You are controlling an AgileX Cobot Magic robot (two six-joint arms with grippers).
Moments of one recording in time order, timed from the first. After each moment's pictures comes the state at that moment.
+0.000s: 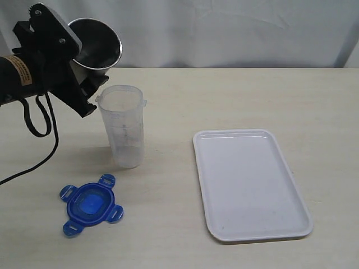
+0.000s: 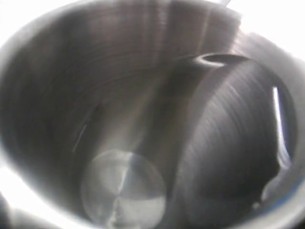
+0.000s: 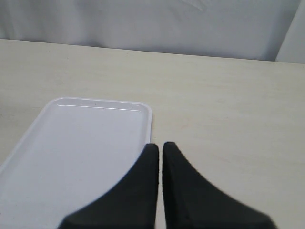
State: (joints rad) left arm -0.16 1.54 -0.79 0.47 -0.31 0.25; right arm 0.09 0.00 0.00 -0.06 0.35 -0.01
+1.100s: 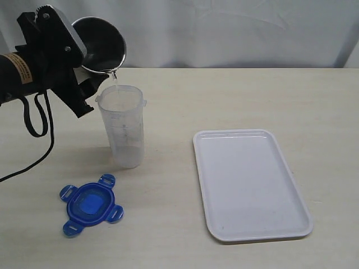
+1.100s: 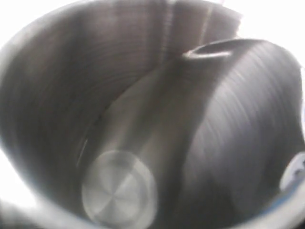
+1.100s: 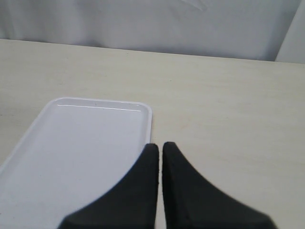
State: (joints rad) left arm -0.16 1.54 -0.79 0.47 -0.35 0.42; right arm 0.09 0.00 0.00 -0.06 0.35 -0.01
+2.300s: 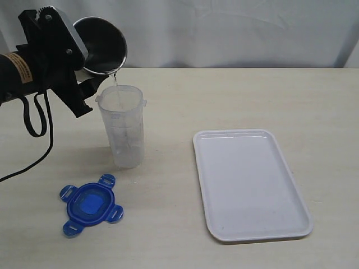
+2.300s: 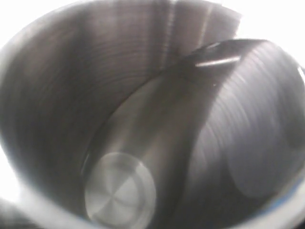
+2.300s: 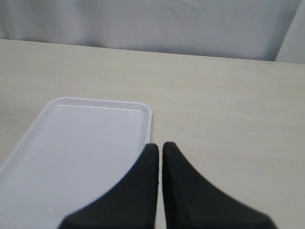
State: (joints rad) left arm -0.16 1.54 -0.79 0.47 -0.36 0.47; right arm 0.09 0.00 0.00 -0.06 0.35 -0.01
